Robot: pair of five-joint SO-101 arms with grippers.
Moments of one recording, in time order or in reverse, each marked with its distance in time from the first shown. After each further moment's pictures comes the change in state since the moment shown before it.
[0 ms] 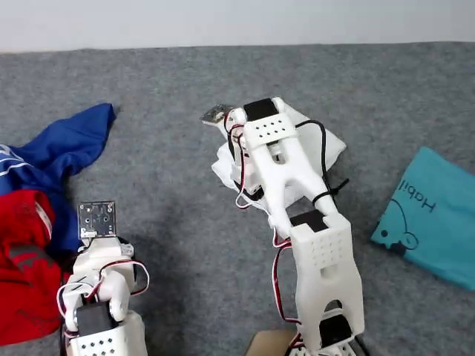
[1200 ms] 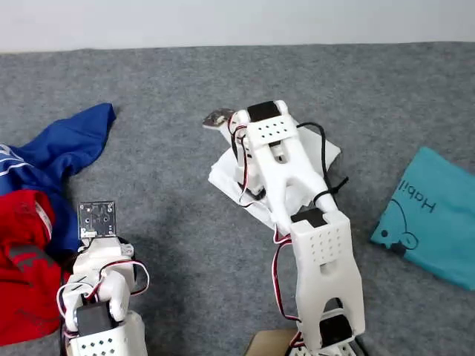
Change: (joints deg) left arm 0.0 0.0 0.0 0.0 0.0; right arm 1.1 2.9 0.0 -4.5 5.2
